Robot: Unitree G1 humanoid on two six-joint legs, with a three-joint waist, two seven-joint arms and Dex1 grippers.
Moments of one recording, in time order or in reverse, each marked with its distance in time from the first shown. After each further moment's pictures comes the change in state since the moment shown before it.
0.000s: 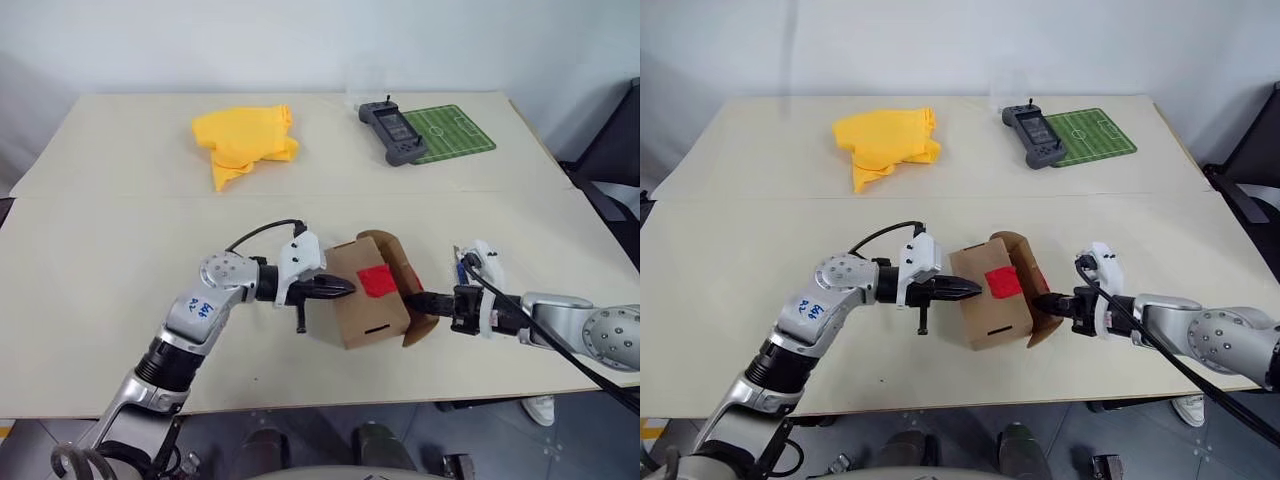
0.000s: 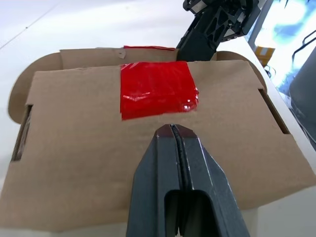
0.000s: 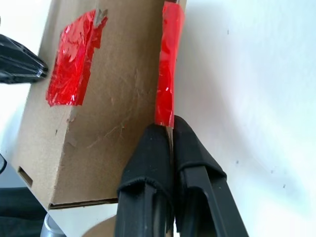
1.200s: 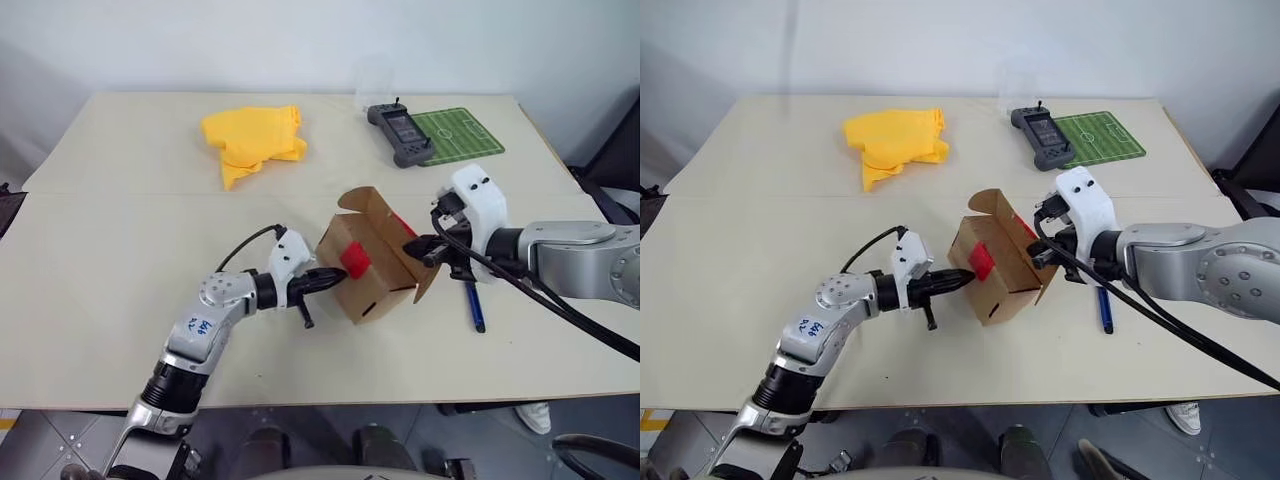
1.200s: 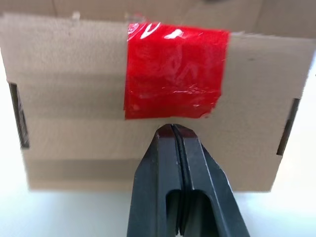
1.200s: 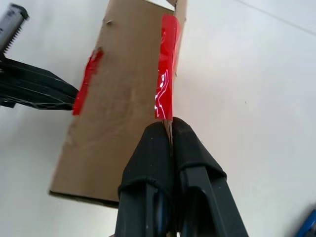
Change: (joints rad) left arm 0.125 -0.062 0.084 -0.027 0.010 0.071 0.229; right arm -0.823 -0.007 0.414 -0.214 -0.035 0.112 -0.347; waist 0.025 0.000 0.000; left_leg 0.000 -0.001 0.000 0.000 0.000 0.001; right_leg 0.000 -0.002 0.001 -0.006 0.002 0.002
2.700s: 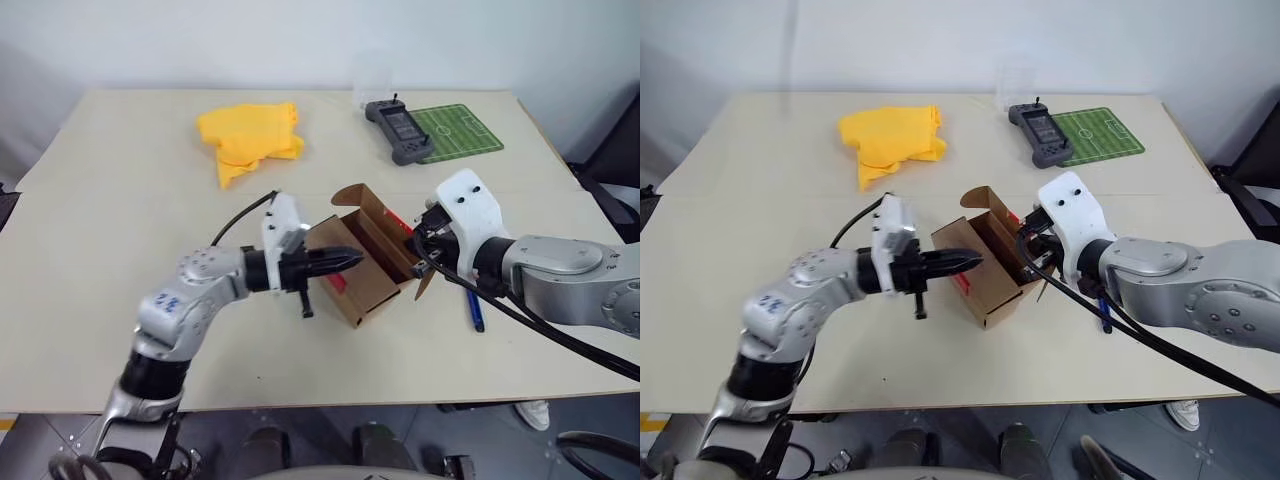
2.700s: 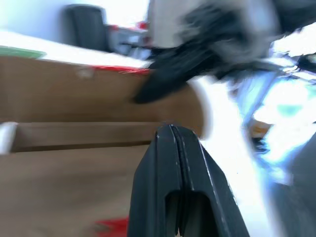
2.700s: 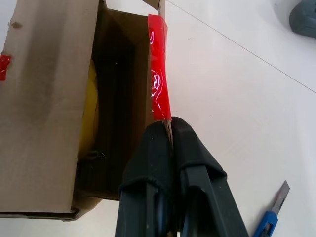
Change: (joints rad) left arm -0.160 0.011 -0.003 -0.090 -0.184 0.076 -0.005; right arm -0.021 -0.002 0.070 -0.140 -0.143 -0.111 -0.272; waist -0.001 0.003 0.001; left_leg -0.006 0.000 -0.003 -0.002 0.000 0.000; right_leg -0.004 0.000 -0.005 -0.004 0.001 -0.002
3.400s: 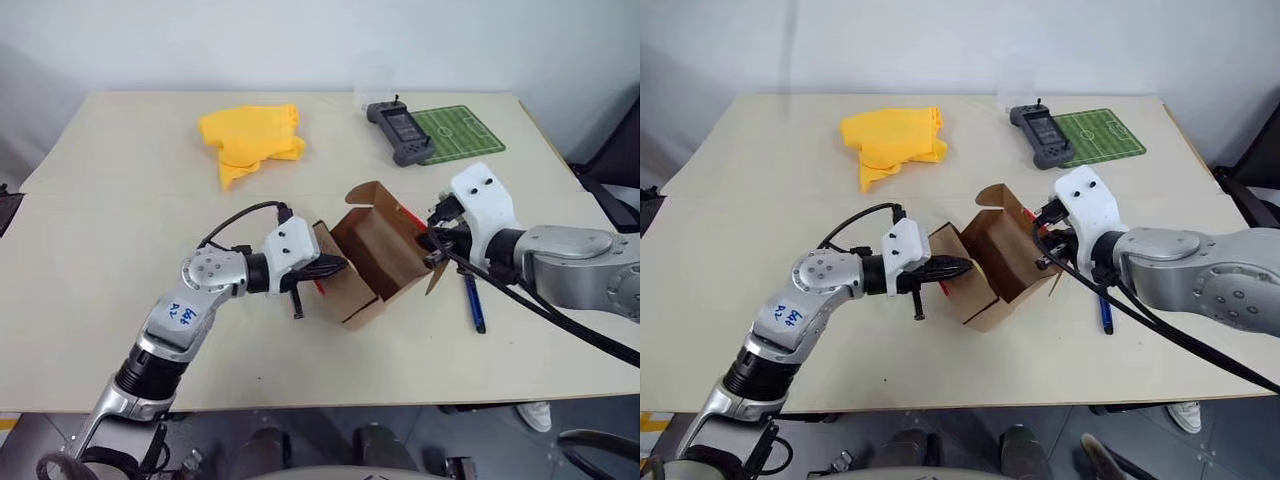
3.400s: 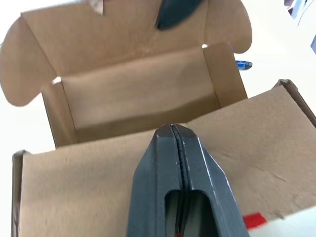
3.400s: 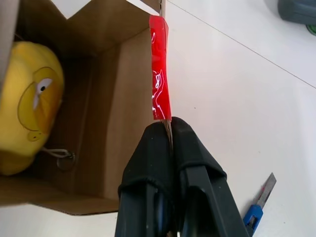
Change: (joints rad) left arm 0.074 0.135 -0.040 -0.050 0.174 -0.107 -0.058; right arm -0.061 -0.001 0.054 0.109 0.030 0.042 0.120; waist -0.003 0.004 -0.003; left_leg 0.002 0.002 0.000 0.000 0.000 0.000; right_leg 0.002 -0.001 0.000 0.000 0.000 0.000
